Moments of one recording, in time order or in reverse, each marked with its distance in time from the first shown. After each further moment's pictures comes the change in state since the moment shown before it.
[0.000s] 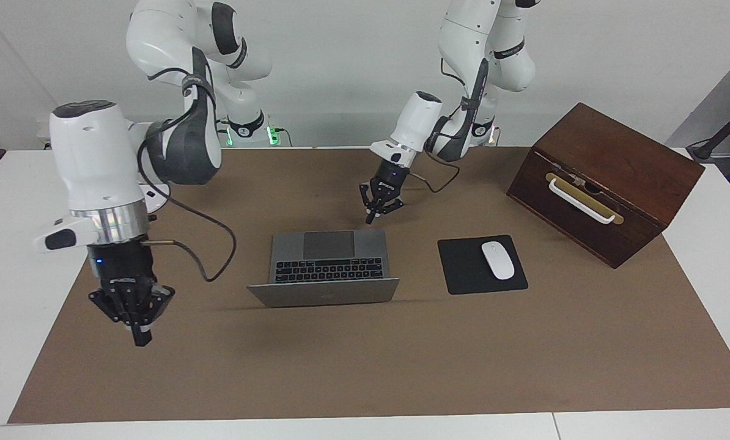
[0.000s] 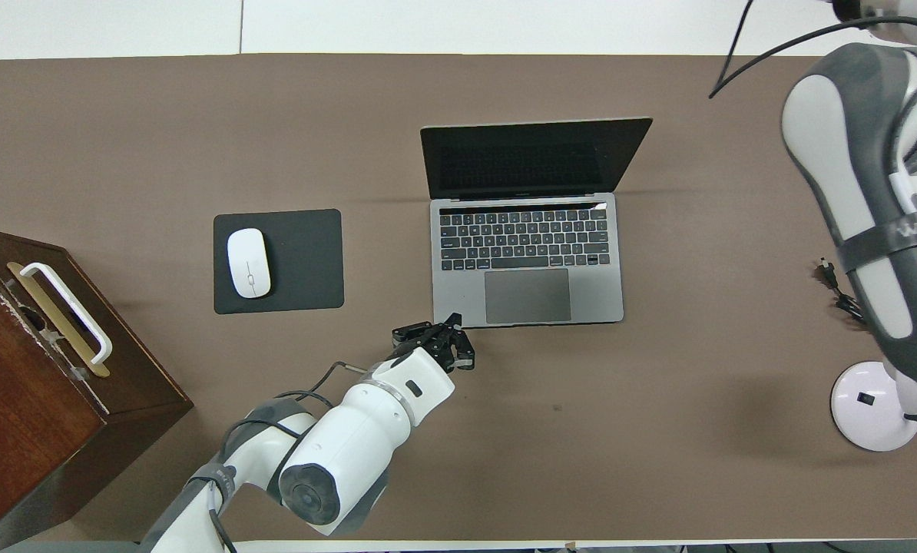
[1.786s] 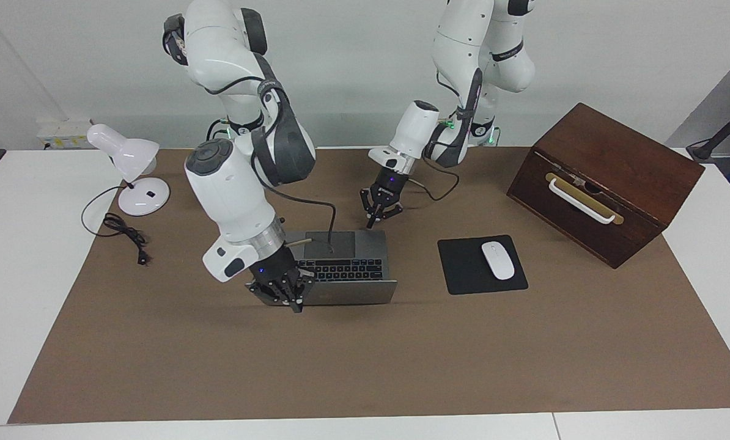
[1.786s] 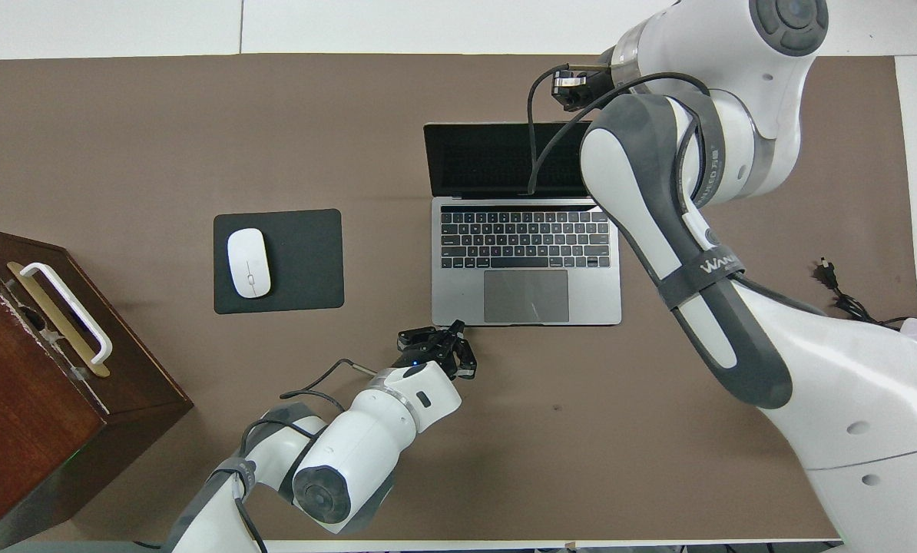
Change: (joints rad) left arm -0.018 0.042 0.016 -0.035 -0.007 0.064 0.123; right arm 0.181 0.067 0.011 0.016 0.208 -0.336 0.025
